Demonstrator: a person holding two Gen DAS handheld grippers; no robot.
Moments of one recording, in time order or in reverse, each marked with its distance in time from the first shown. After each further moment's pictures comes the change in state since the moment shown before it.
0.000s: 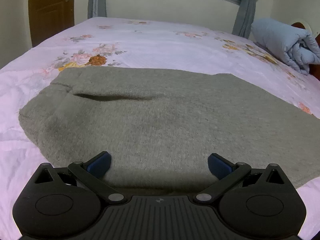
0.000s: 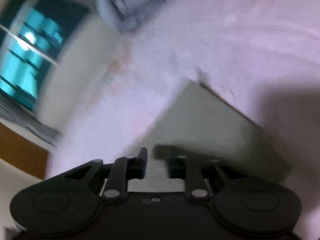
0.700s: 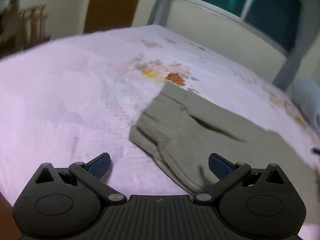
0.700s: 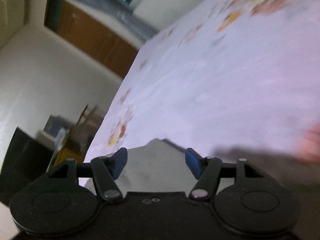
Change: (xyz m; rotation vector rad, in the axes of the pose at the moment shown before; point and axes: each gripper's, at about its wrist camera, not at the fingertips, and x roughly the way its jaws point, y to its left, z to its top) left arm -0.044 0.135 -0.012 -0.390 -0.100 0.098; right arm 0.163 0.321 -0.129 -0.464 0.563 0.529
